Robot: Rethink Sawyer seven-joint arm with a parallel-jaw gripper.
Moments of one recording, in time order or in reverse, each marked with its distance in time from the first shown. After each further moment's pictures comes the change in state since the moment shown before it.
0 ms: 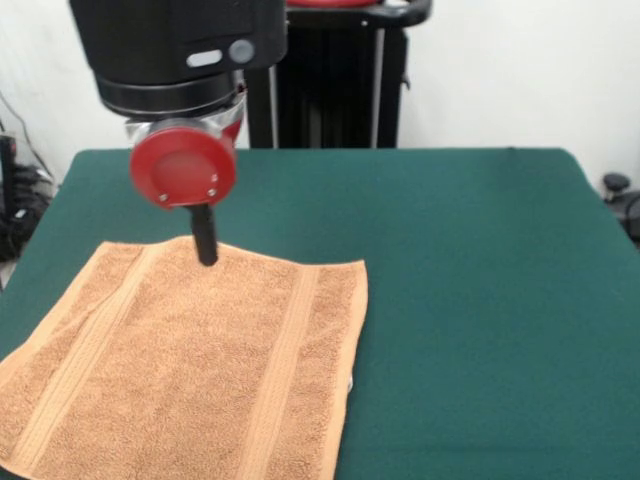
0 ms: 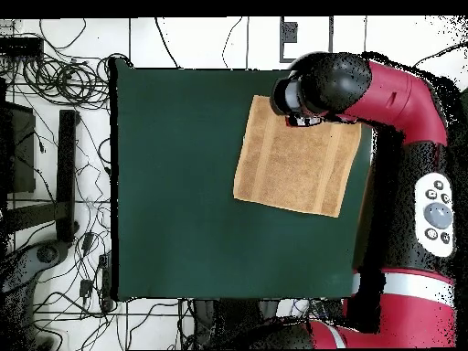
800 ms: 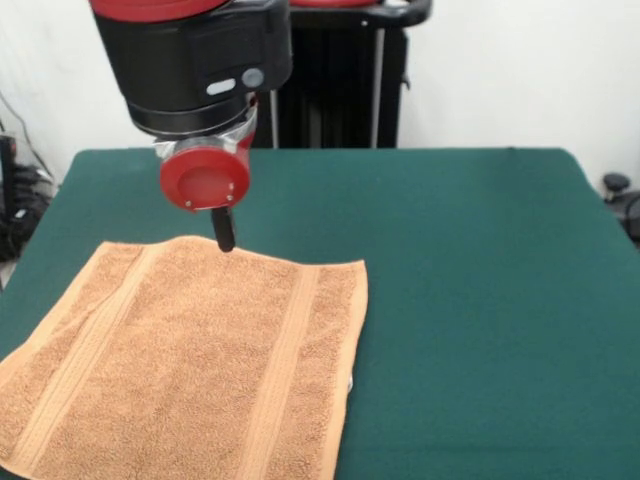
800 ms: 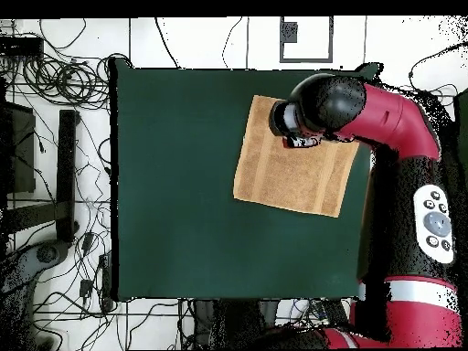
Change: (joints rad) arm -0.036 -0.007 0.000 0.114 0.000 0.000 0.000
